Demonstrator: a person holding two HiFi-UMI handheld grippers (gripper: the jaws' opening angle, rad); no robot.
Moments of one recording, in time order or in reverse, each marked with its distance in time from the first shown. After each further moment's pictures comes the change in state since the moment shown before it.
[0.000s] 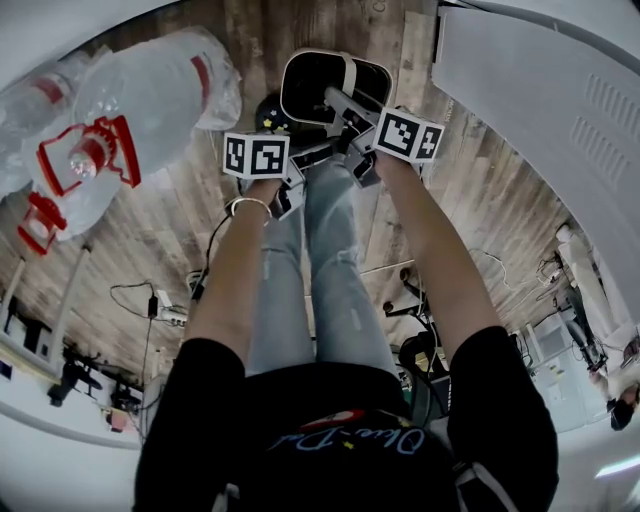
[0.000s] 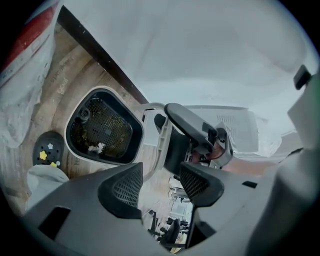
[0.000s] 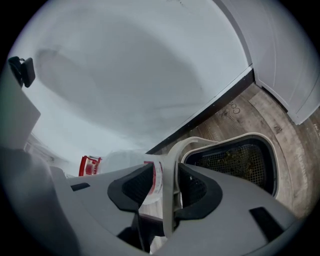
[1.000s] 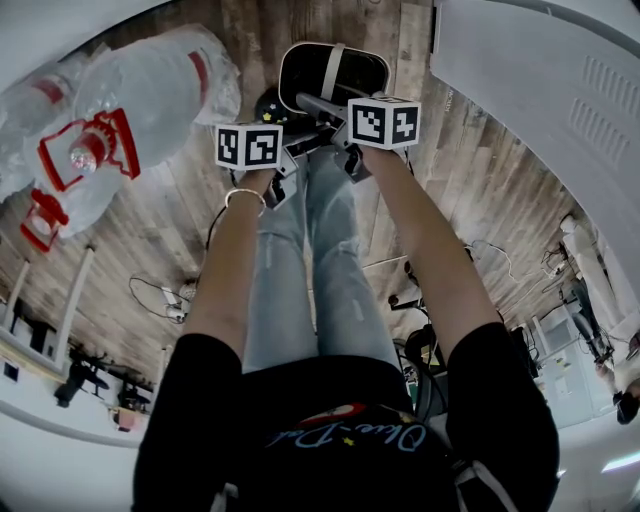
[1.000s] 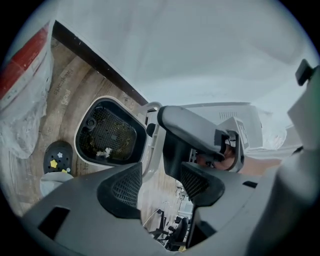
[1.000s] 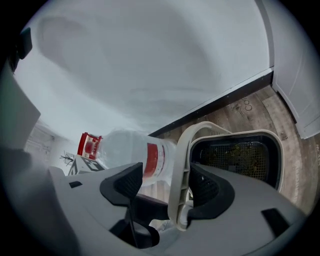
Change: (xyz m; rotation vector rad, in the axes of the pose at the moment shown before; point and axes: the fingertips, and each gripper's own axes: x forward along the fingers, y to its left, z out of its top) left arm -0.013 0.002 0.006 0.054 0.005 0.074; right arm 0.015 0.023 -0.034 -0.150 0.182 -0.027
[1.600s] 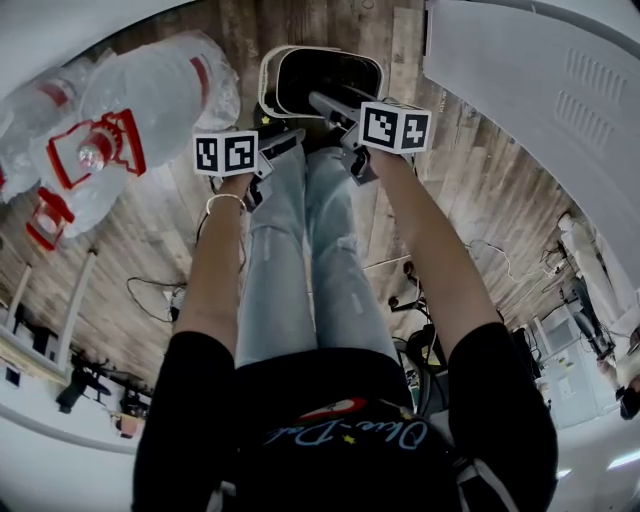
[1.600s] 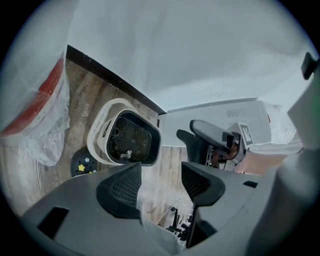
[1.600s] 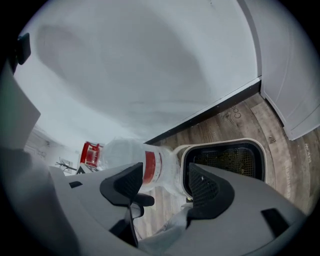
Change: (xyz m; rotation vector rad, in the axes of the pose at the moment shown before) left arm -0.046 0.027 0.003 0.031 0.002 0.152; right arm -0.032 -0.006 0.015 0.035 -0.071 -0.045
